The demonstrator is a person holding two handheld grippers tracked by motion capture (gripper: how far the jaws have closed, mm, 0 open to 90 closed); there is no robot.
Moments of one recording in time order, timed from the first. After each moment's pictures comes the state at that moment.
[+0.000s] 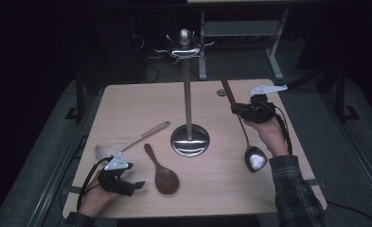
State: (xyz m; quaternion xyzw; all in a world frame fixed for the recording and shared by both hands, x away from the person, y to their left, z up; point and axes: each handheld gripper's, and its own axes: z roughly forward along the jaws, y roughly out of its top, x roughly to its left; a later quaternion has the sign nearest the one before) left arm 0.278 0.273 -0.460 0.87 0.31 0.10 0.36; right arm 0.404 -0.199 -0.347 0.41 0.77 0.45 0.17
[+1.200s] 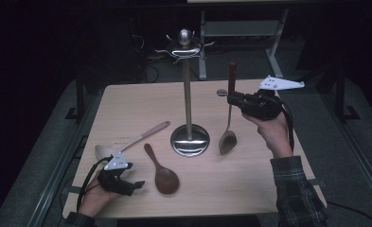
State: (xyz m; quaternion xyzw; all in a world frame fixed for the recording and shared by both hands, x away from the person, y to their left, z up) left arm 0.279 0.274 -0.460 0.87 0.31 0.11 0.36; right arm 0.370 -0.192 -0.294 0.33 0.73 0.57 0.18
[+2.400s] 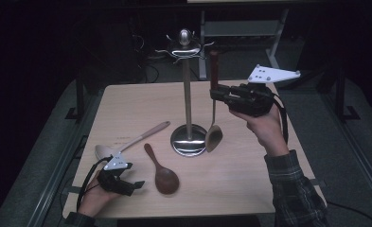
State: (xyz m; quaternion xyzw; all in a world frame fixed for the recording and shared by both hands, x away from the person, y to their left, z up) left arm 0.278 0.275 -0.459 0.87 0.31 0.10 0.36; right arm 0.345 -0.152 -0.242 0.24 0.74 0.61 0.16
